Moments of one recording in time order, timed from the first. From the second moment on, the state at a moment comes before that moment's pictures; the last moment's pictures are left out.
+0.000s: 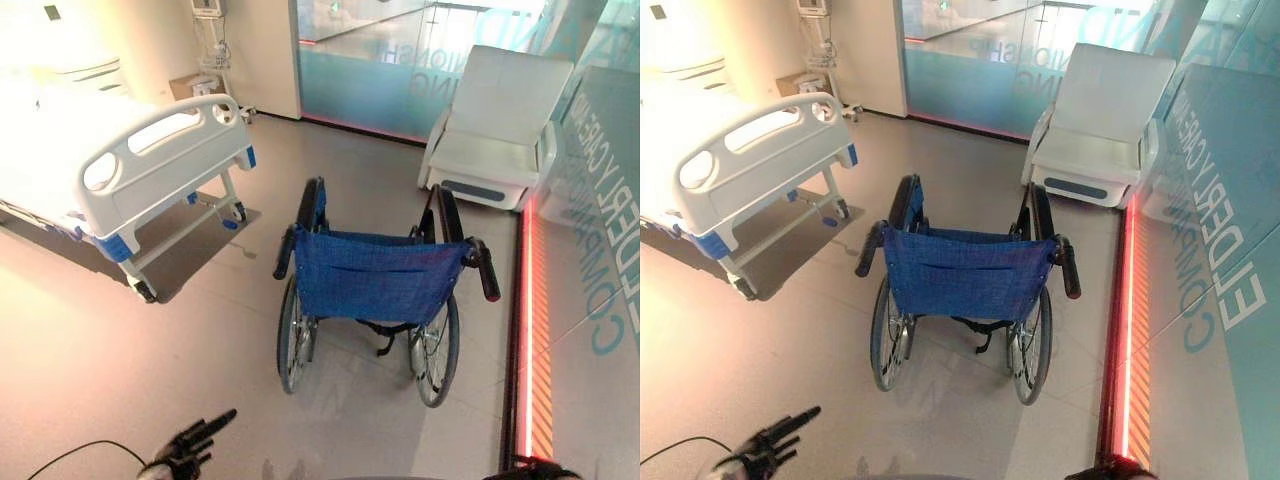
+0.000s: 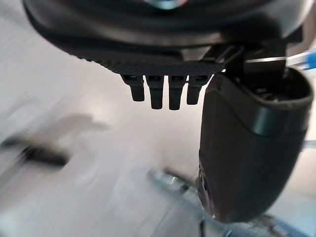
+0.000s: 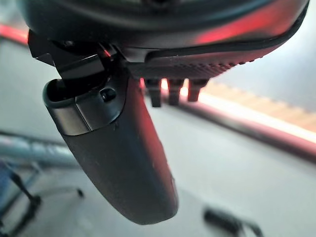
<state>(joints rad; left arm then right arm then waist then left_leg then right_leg) 0.01 0.55 0.04 0.98 -0.56 0.13 -0.01 -0.02 -0.58 0.04 1.10 0.12 0.18 0.12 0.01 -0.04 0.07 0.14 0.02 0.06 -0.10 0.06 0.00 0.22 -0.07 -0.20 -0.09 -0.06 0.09</state>
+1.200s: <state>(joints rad) -0.69 1.08 -0.20 0.68 -1.03 0.47 -0.28 -0.69 -0.99 0.16 0.66 0.67 0.48 0.30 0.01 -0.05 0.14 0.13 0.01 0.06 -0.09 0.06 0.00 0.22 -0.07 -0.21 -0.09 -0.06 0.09</state>
